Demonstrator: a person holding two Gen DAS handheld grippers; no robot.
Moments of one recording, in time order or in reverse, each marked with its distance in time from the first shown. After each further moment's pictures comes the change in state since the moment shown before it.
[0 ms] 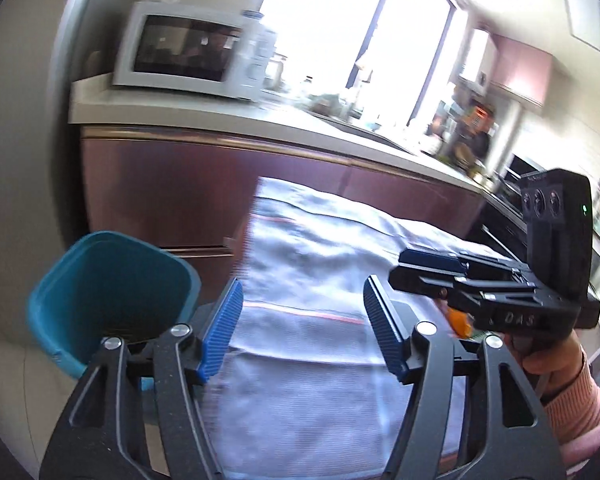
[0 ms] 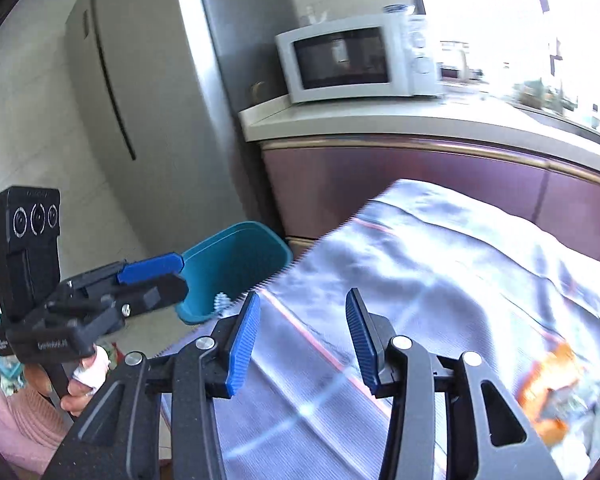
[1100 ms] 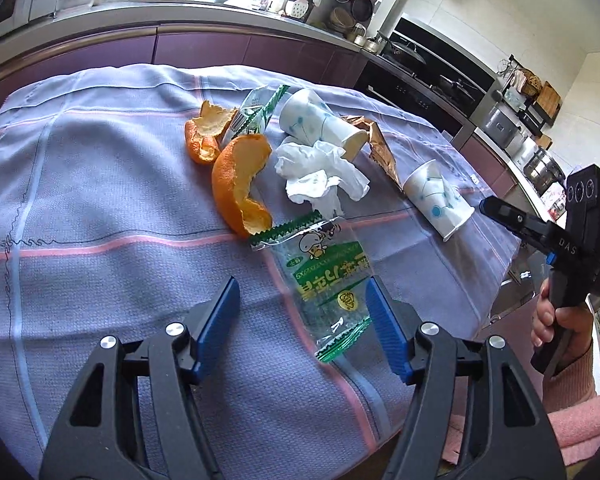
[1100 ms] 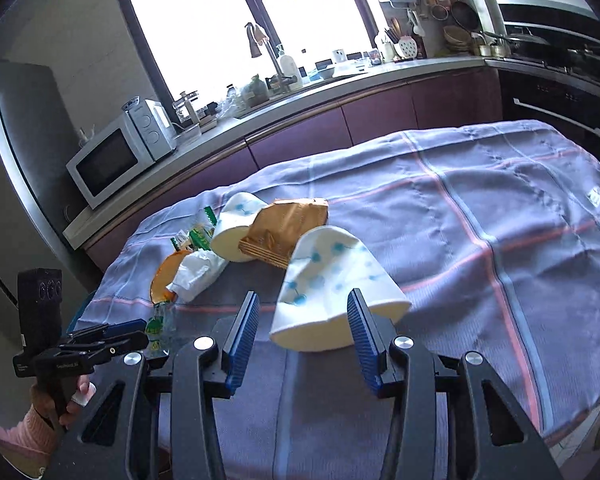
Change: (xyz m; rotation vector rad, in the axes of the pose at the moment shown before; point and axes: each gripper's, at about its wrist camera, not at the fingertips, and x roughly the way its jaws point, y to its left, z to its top) left arm 0.127 -0.205 -0.093 0.227 0.448 -0.387; right arm -0.243 -0.153 -0.204 0.576 -0.199 -0.521
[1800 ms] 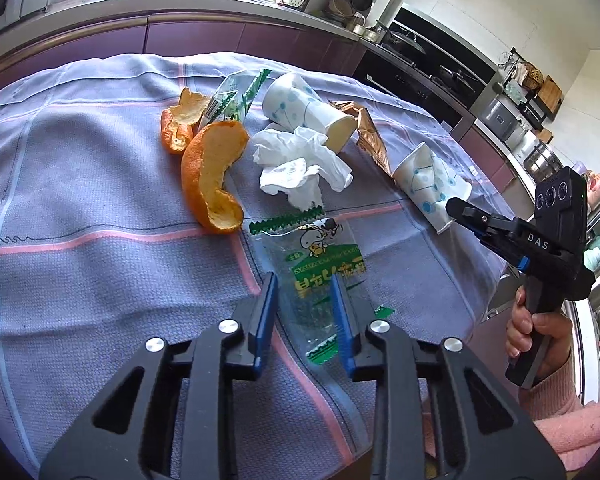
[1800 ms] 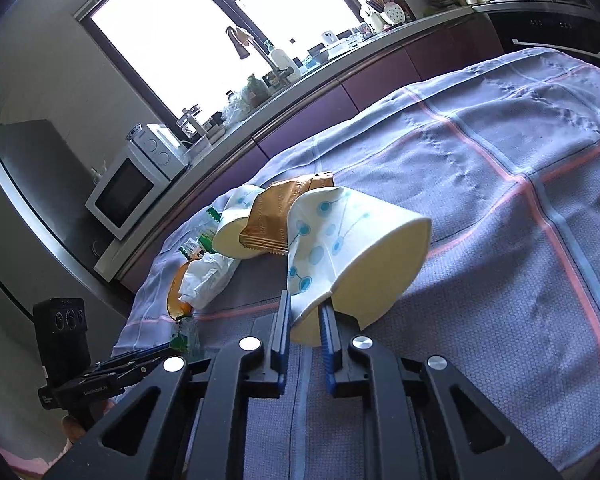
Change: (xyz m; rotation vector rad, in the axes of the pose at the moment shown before) left arm 0.014 -0.017 0.003 -0.006 0.041 -0.004; right arm 0.033 -0.025 -0.010 0.183 0.016 0.172
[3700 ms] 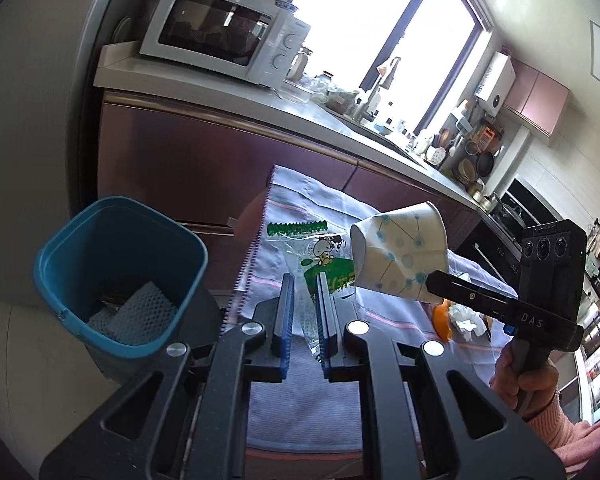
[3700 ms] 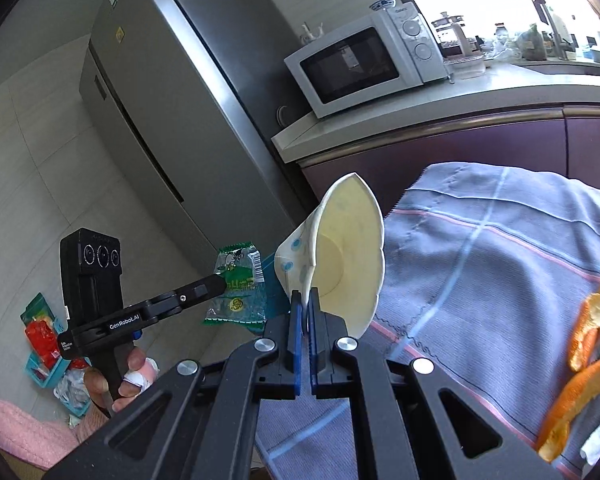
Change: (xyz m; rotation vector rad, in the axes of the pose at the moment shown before) left arm -0.283 0.172 -0.078 -0.395 -0.507 0.347; right arm 0.155 0.316 -0.022 -0.525 0.362 0.562
